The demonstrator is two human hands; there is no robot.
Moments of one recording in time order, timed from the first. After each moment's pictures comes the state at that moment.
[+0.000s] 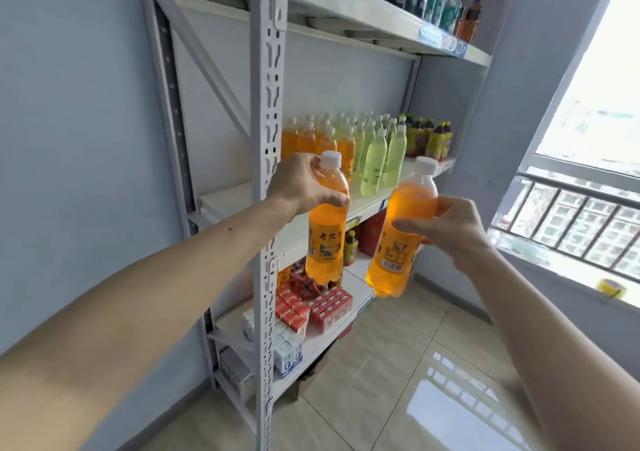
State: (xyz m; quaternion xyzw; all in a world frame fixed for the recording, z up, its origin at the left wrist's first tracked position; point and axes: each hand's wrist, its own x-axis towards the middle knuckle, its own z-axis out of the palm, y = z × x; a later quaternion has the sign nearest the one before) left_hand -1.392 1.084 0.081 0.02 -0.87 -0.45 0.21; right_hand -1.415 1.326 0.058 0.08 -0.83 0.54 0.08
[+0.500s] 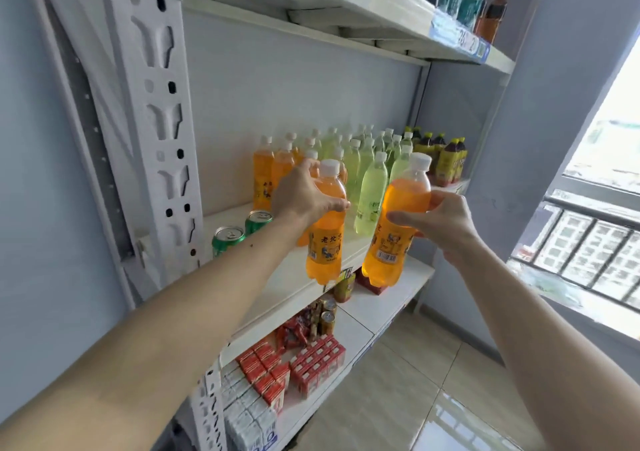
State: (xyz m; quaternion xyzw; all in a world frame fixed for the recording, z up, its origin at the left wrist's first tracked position) left_hand -1.628 1.100 0.070 0.08 -0.87 -0.42 0.26; right_hand -1.670 1.319 0.065 0.10 -0.82 0.55 0.09
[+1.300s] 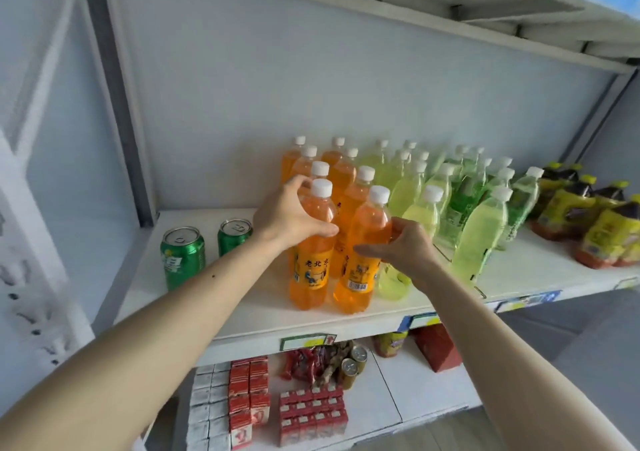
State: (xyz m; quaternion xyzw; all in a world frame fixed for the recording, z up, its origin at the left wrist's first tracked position) left_hand -1.773 1.116 0.032 0.31 -0.82 -0.35 0.32; right_hand -1.933 1.261 0.005 0.34 -0.81 0.47 -0.12
